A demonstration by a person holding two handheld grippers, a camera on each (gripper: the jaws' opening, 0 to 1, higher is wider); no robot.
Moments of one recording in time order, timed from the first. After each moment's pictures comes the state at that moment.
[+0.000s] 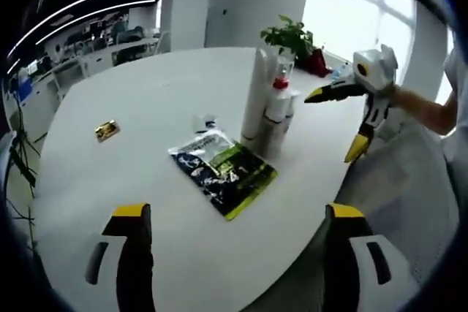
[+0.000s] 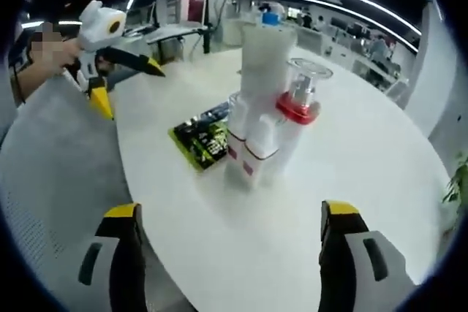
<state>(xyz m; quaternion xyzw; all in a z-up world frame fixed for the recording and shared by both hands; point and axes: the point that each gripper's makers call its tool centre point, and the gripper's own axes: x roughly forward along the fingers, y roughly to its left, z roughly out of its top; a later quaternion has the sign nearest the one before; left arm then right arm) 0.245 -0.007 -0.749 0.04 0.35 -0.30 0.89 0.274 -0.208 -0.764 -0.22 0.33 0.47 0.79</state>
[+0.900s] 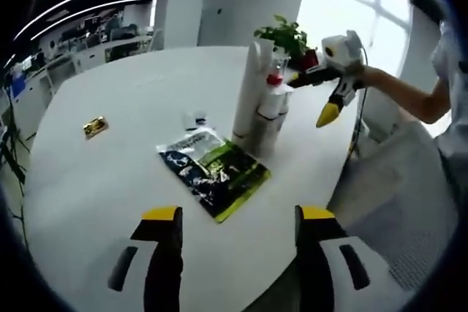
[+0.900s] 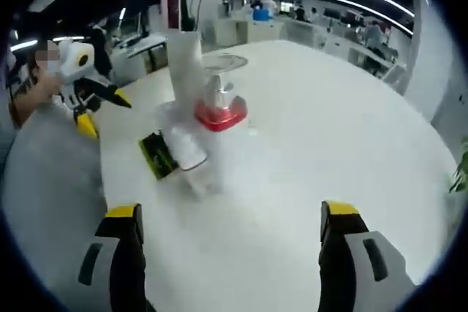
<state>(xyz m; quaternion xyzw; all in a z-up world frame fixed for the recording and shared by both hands) 0.244 -0.018 -0.758 0.03 0.35 -0.32 0.88 0.346 -0.242 -0.757 -0.19 0.33 0.45 0.80</state>
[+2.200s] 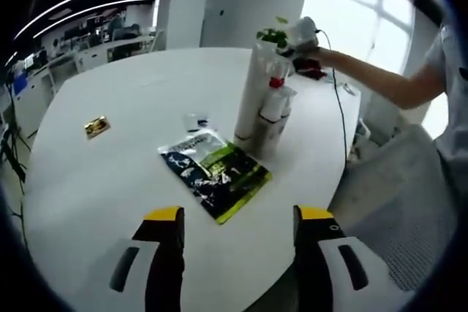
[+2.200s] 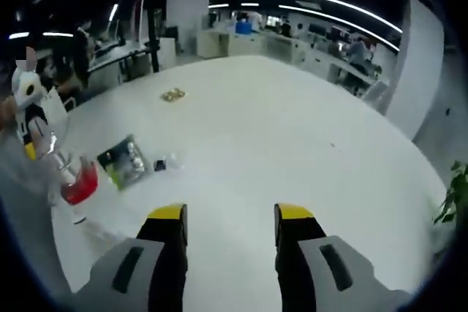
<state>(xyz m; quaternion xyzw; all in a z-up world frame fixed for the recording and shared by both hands) 0.245 -0.017 -0.757 0.02 0.35 -0.32 0.88 0.483 -0.232 -0.750 -0.21 0.29 0.42 0.83</state>
